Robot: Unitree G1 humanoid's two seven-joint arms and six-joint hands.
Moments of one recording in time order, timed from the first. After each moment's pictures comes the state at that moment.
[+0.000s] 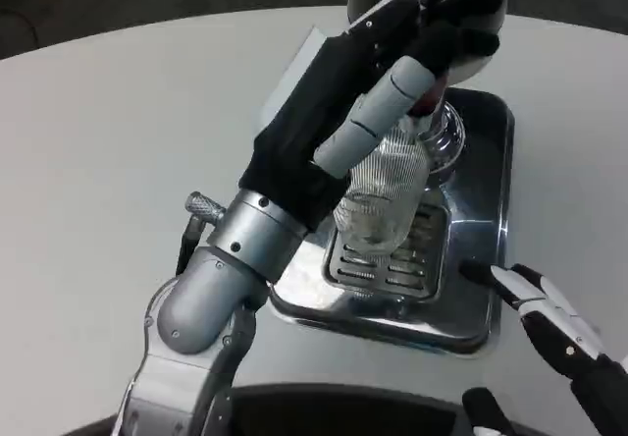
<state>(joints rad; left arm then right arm) -0.56 0.06 -0.11 -0.07 -0.11 -0.11 -0.31 0.68 -0.21 -0.07 -0.92 -0.40 -0.21 0.25</state>
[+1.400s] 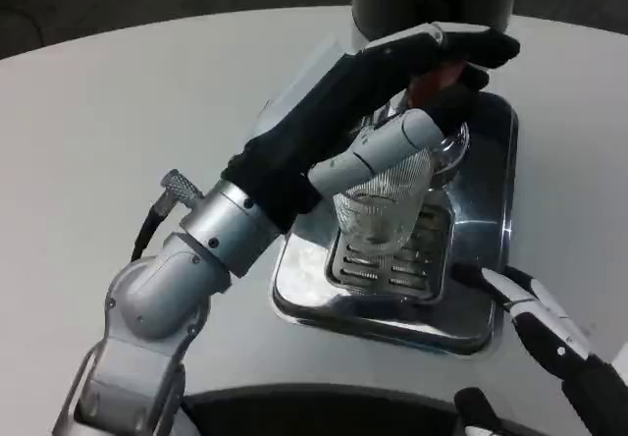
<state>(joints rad) -0.61 0.25 -0.14 0.01 0.02 -0.26 -0.39 0.67 -0.21 -0.04 -0.91 -0.40 -0.20 0.25</state>
